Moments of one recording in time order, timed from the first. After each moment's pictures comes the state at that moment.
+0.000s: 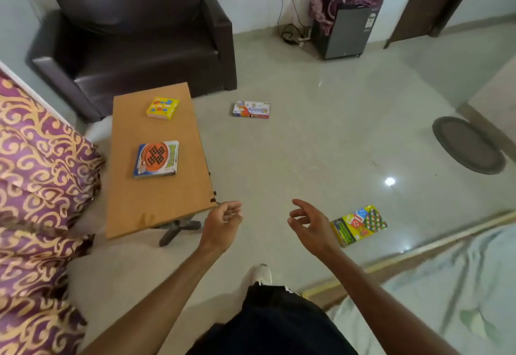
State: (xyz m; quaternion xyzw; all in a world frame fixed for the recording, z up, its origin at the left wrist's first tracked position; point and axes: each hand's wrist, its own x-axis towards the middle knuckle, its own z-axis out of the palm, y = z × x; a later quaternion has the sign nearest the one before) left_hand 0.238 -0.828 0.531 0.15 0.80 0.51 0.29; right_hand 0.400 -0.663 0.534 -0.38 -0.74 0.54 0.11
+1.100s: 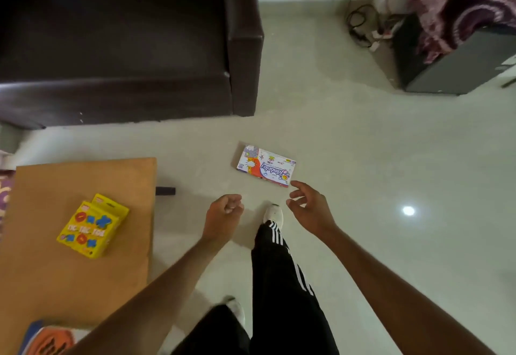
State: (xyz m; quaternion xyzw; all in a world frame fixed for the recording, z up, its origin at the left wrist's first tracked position) left_hand -0.511 -0.231 0.386 -0.04 0.82 0.47 0.32; right_hand -0.421 -0.029 0.397 -0.34 -0.80 0.48 -0.08
